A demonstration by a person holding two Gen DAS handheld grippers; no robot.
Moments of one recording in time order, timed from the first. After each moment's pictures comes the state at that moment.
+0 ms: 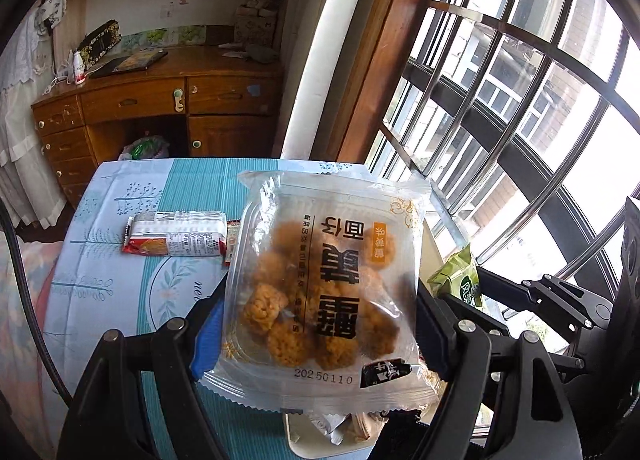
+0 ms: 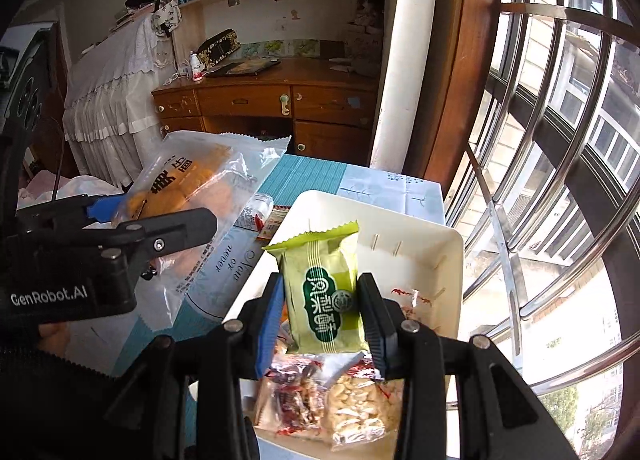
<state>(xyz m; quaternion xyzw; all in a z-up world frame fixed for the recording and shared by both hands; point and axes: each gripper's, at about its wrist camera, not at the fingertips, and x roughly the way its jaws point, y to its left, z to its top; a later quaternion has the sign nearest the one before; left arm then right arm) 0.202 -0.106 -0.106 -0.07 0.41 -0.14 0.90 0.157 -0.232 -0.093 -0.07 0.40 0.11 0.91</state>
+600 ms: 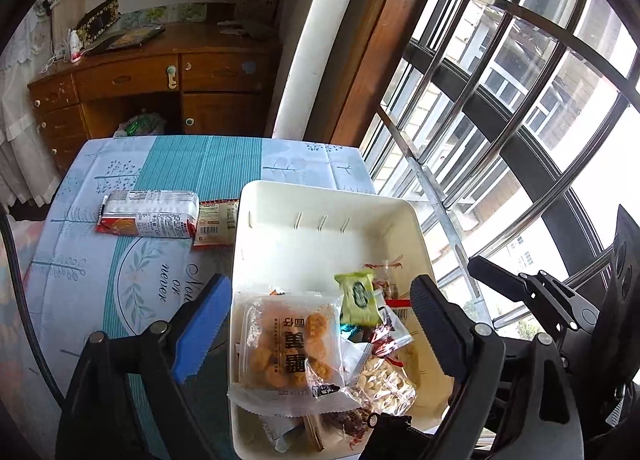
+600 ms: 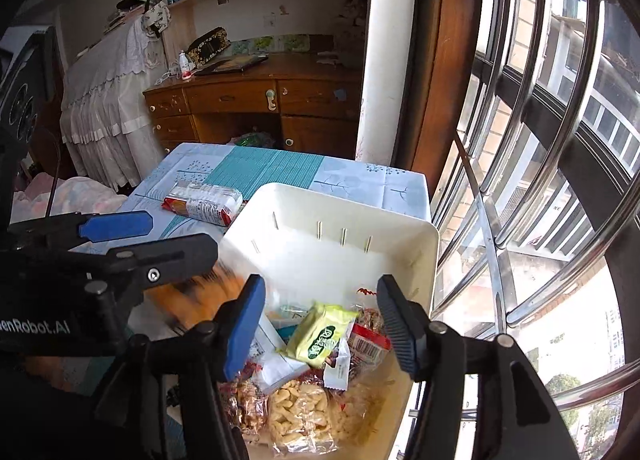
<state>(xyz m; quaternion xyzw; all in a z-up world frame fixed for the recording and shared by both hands) 0.217 -0.143 -0.121 -0.08 0.45 -0.13 0.88 0.179 -0.281 -0.111 -0.06 0.41 0.11 0.91</state>
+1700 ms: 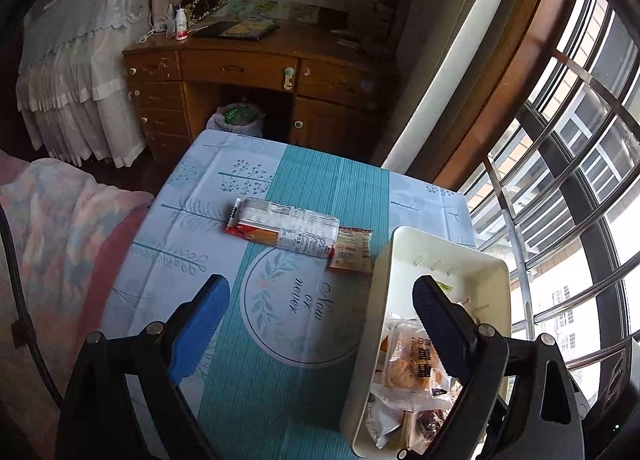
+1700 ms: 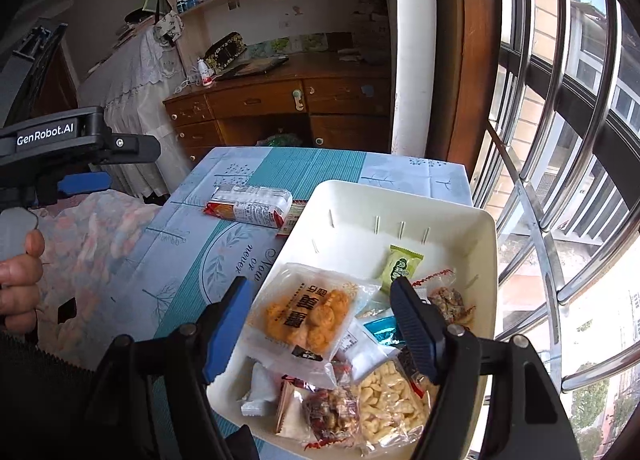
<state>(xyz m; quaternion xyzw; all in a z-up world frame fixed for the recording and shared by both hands) 0.236 -0.006 -0.080 -0.12 0.46 0.03 0.88 0.163 -0.230 -0.114 -0.01 0.42 0.14 0.90</state>
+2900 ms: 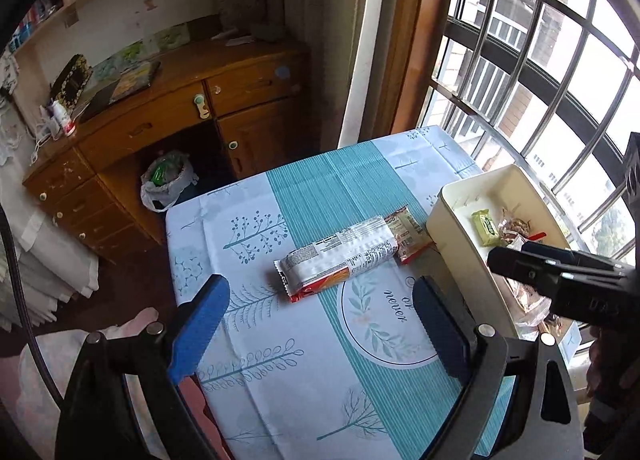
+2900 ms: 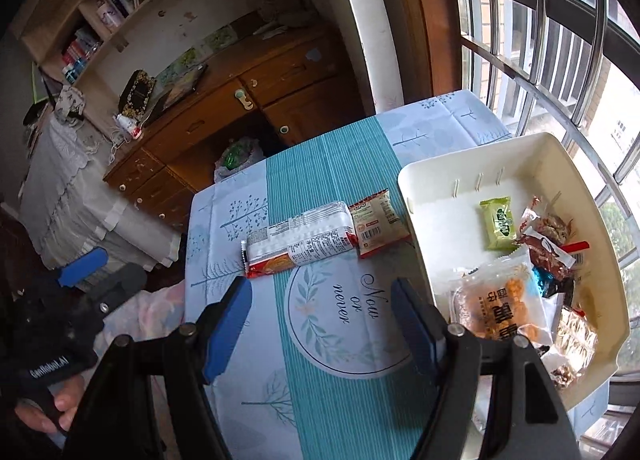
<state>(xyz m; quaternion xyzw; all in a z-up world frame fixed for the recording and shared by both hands) 0.330 0.109 -0.102 0.09 0.47 -0.20 0.86 0.250 -0.097 -0.116 0.20 0.49 -0.01 0.85</state>
